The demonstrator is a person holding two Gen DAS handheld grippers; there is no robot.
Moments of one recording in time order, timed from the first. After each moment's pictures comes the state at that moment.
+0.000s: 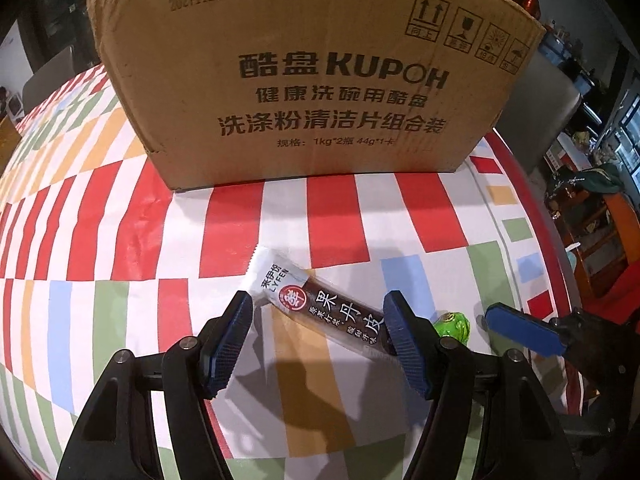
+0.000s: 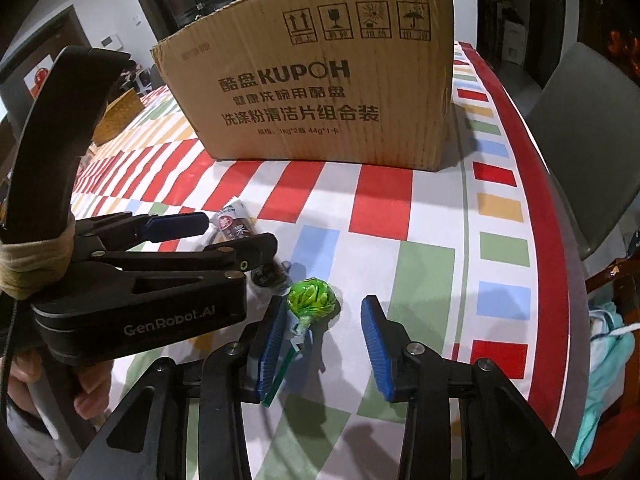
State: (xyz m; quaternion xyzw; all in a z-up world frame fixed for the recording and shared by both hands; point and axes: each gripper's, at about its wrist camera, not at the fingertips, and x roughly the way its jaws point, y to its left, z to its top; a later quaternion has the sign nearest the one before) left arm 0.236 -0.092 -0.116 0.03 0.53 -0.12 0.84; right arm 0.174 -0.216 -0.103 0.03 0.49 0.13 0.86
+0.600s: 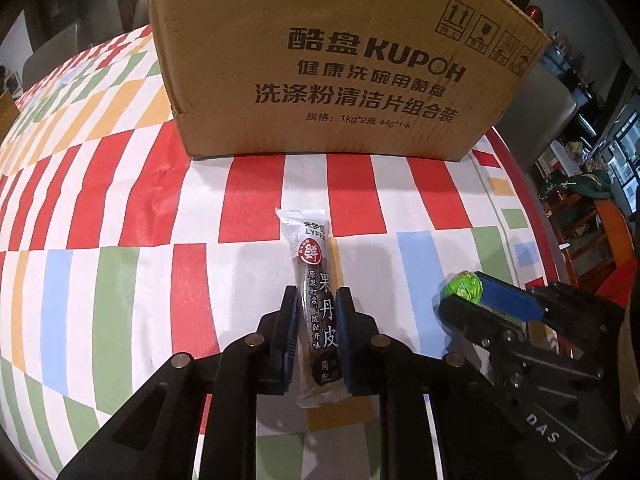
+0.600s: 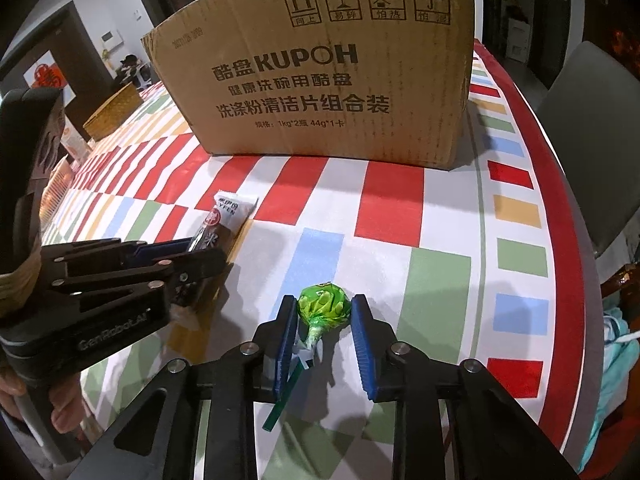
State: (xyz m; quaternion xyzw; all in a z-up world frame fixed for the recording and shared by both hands) left arm 0.221 -0.064 -0.119 0.00 0.54 -0.13 0.83; right arm 0.189 -0.208 -0.115 0.03 0.50 0.14 0.86
